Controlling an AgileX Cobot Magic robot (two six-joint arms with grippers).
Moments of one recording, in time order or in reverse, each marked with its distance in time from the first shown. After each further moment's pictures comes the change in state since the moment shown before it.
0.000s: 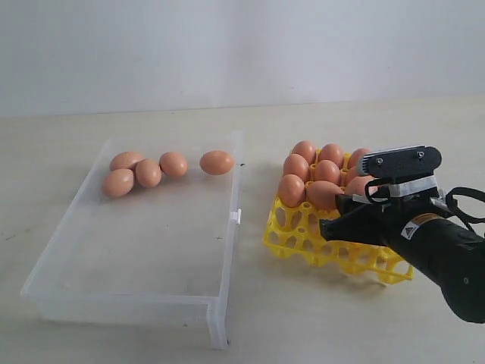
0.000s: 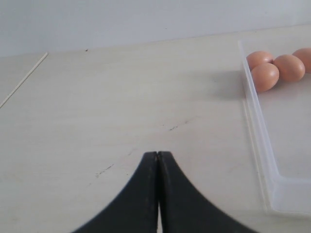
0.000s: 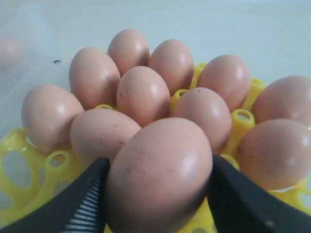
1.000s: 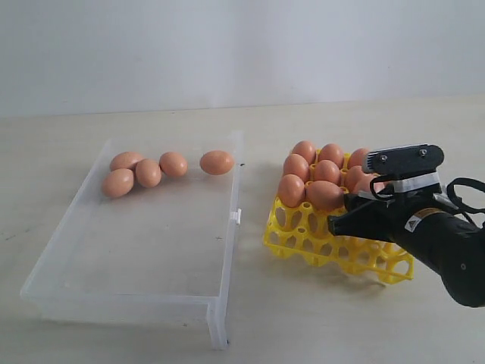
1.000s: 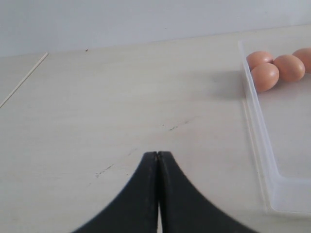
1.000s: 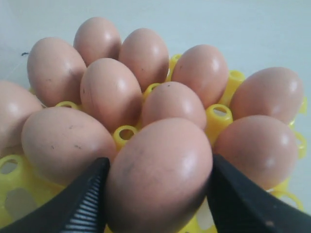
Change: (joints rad) left arm 0.000 0.000 0.000 0.000 0.000 0.000; right arm -0.071 0.048 -0.040 -0.035 0.028 -0.010
